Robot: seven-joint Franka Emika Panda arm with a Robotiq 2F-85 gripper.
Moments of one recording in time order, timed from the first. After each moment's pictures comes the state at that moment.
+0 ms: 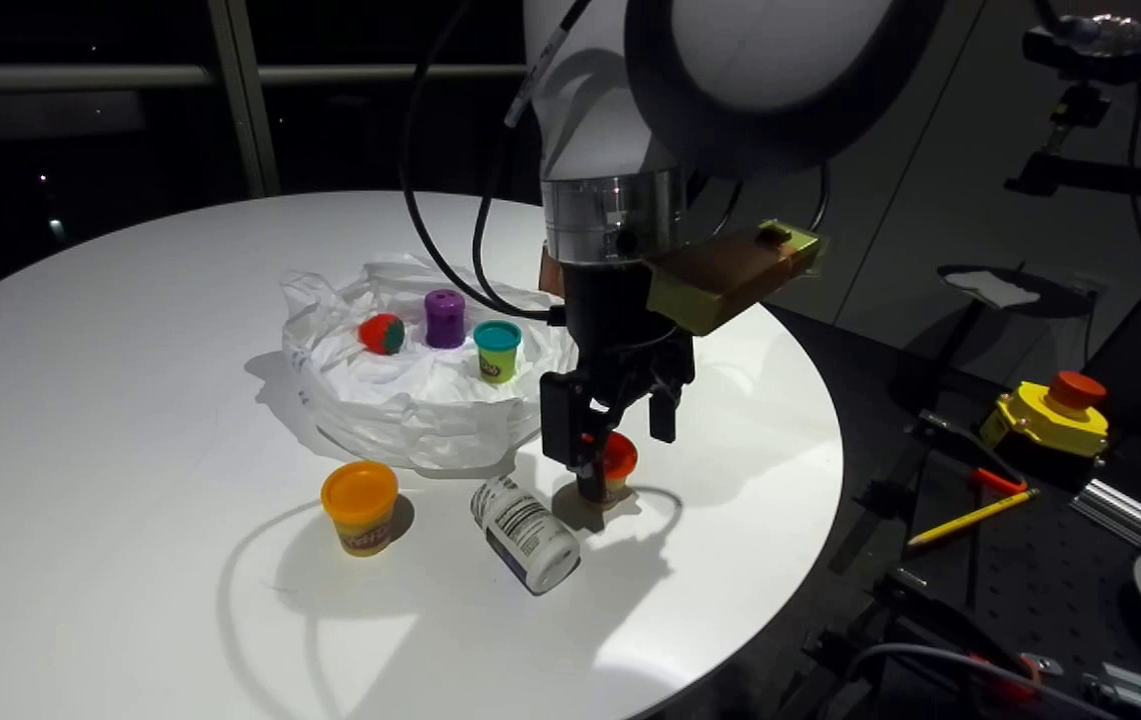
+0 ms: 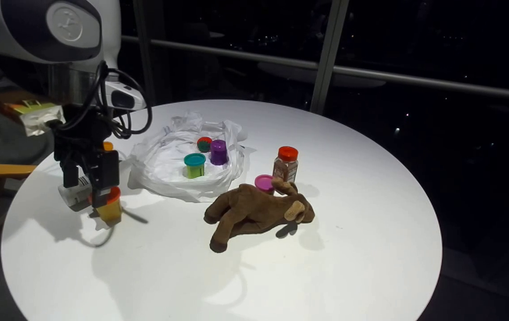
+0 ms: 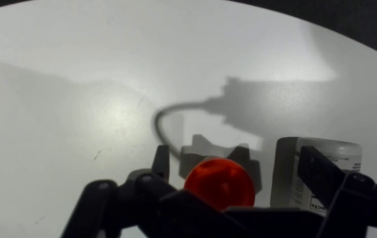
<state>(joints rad) 0.26 0.35 0.13 -2.33 0.06 2.43 0.39</state>
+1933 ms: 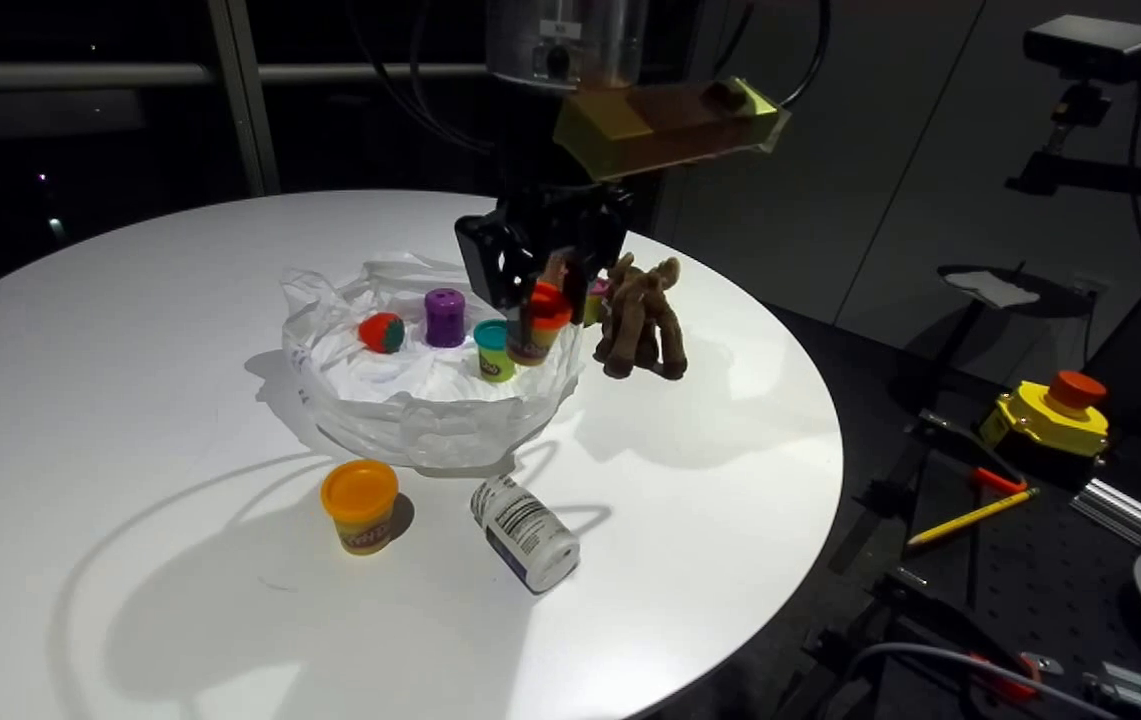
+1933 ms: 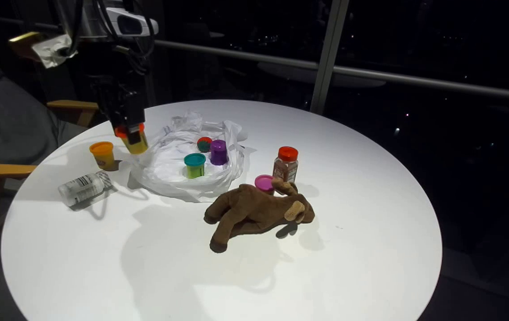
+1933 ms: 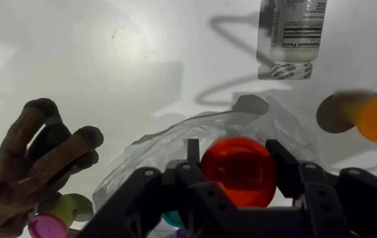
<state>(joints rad) 0.32 0.24 0.05 -2.23 -0.17 2.46 0.67</state>
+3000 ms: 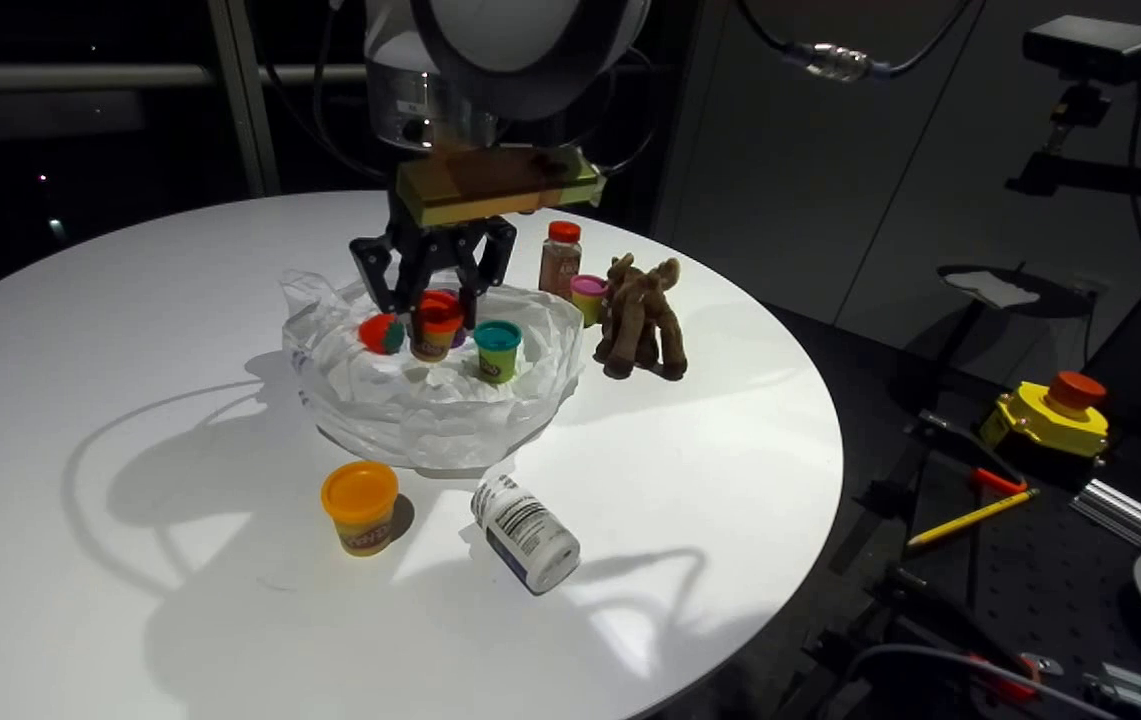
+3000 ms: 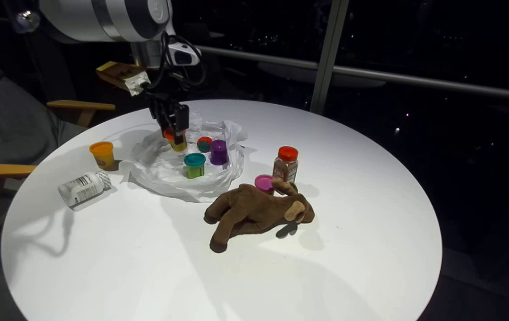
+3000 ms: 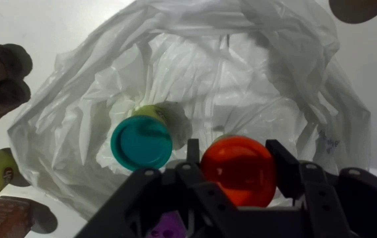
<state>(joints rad) 0.28 0.60 0.03 -1.84 -0.17 2.47 0.67</state>
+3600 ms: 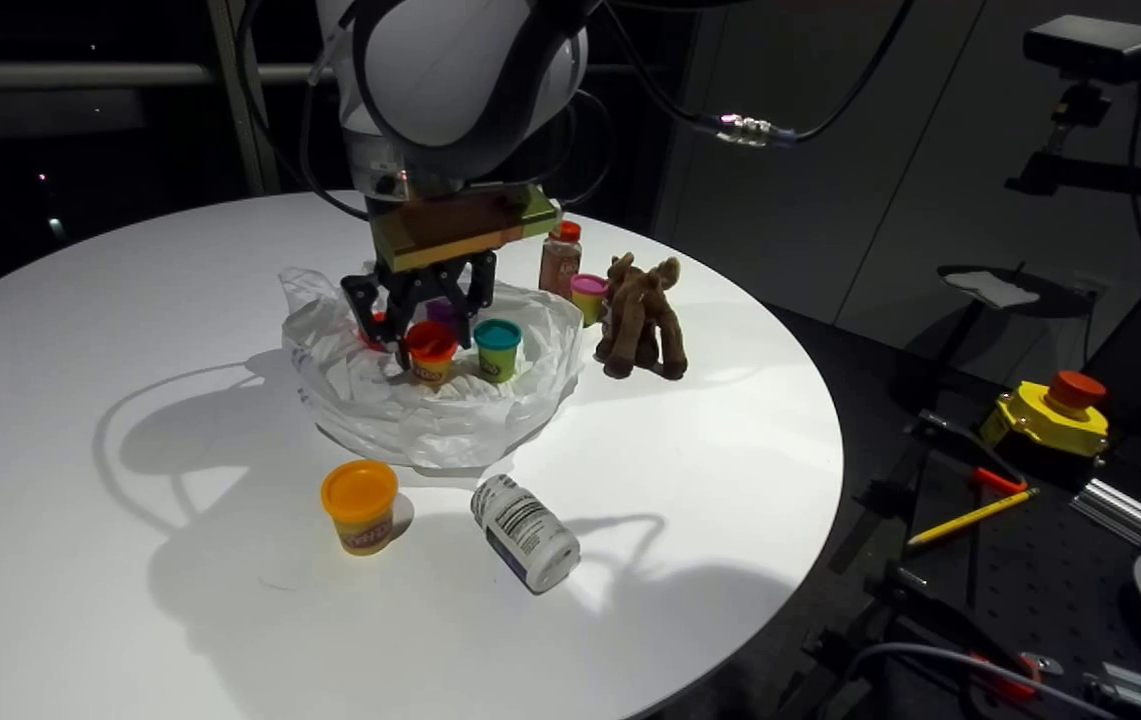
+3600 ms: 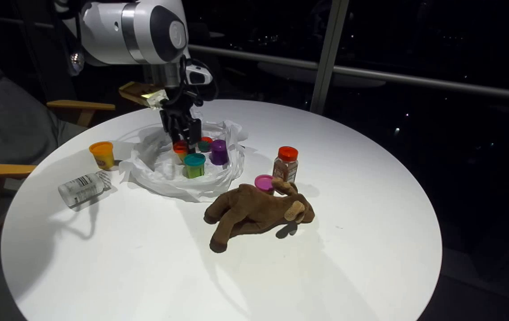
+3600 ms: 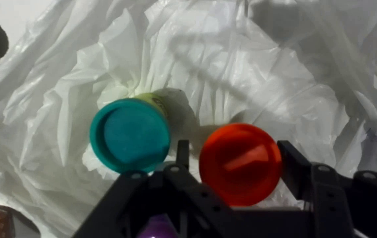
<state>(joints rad) 0.29 0.77 0.00 -1.64 -0.17 2.37 0.66</state>
